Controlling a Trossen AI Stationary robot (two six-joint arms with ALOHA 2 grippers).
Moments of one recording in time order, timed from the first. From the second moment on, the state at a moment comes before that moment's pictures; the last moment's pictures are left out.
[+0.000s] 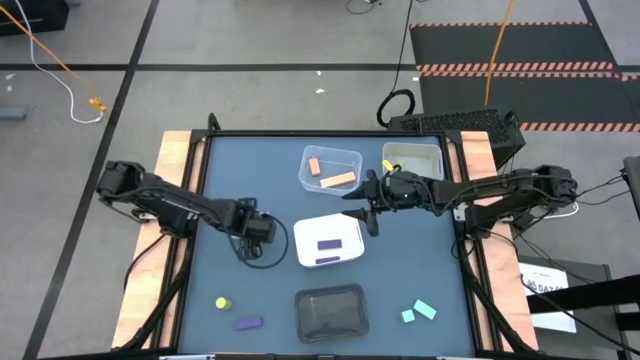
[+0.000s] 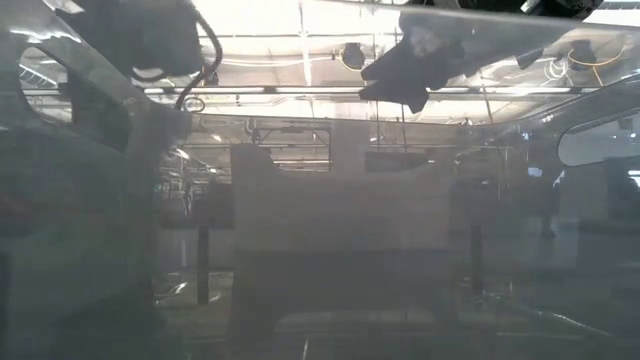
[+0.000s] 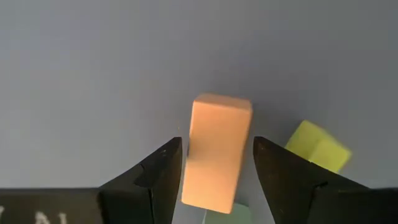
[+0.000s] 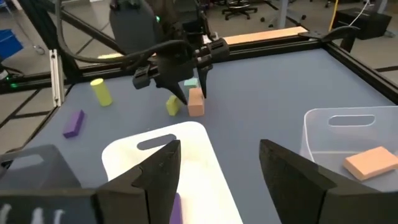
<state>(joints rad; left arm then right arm) -0.17 1.46 0.77 -0.79 -0.18 -0.21 -0.08 1.27 0.63 0.32 -0.08 0.13</state>
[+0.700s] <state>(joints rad) -0.08 1.42 0.79 -0.72 -0.27 -0.53 -0.11 1.27 0.63 0.30 -0.08 0.06</state>
